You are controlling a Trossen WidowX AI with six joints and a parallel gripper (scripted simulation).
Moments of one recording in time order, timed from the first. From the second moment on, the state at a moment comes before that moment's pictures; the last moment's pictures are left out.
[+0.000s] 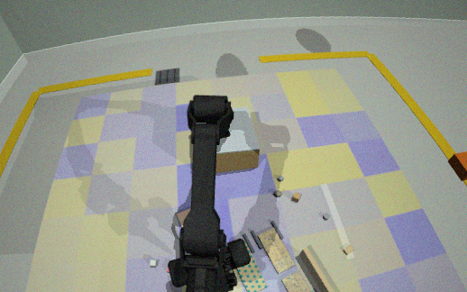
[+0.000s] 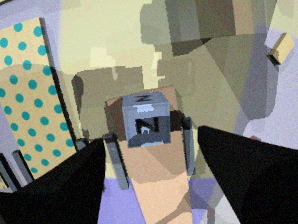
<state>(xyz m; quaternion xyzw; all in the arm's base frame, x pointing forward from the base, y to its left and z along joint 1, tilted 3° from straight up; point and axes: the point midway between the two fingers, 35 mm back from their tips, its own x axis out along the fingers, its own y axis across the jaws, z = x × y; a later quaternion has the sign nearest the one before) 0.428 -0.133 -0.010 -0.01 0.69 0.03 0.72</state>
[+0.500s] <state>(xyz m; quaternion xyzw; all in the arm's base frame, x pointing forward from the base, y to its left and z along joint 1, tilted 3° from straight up) 0.431 -0.133 -0.033 -0.01 0.69 0.03 0.72</state>
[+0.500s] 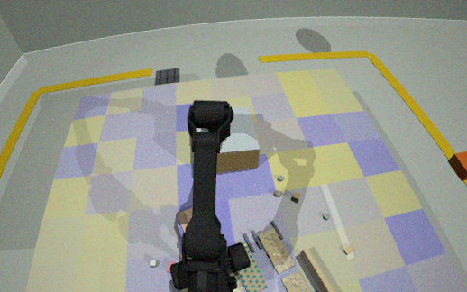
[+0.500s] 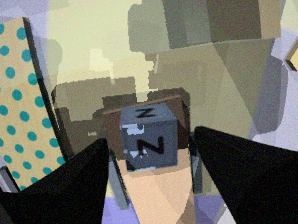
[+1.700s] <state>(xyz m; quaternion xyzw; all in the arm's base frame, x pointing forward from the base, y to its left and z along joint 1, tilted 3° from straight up) 0.415 -0.127 -0.040 -0.01 0.69 0.03 0.72</state>
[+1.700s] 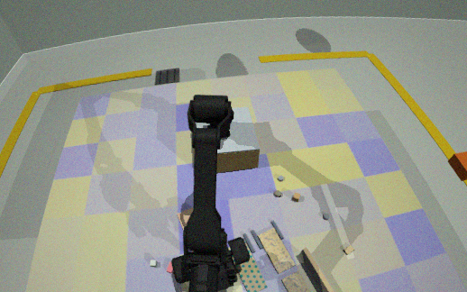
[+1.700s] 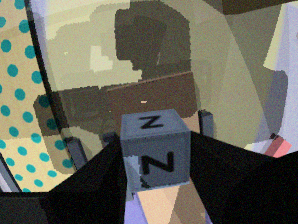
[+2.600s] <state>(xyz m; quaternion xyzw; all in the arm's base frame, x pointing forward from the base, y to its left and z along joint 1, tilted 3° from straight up) 0.342 -0.107 -0.012 0.00 0.70 0.03 0.72</state>
